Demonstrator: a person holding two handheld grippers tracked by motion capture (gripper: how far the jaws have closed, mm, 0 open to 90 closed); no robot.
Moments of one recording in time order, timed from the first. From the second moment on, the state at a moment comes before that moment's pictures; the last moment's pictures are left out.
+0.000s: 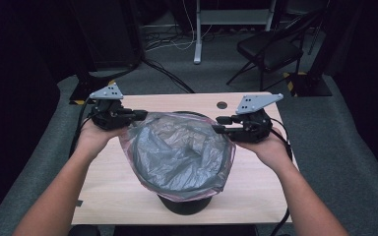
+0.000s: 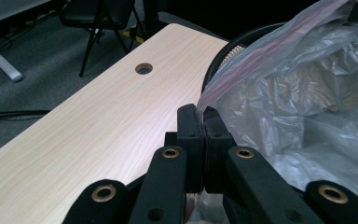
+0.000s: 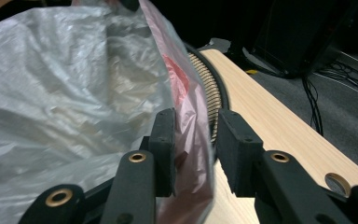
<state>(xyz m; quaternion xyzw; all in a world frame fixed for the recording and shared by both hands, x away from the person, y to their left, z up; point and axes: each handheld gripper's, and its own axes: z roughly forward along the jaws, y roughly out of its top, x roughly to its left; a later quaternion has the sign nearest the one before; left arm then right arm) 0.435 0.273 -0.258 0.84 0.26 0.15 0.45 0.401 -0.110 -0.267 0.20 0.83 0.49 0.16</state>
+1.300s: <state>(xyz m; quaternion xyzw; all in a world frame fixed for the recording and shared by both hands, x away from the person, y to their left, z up) 0.459 0.261 -0.347 0.86 0.31 0.08 0.41 0.444 -0.113 -0.349 0.27 0.86 0.42 0.10</state>
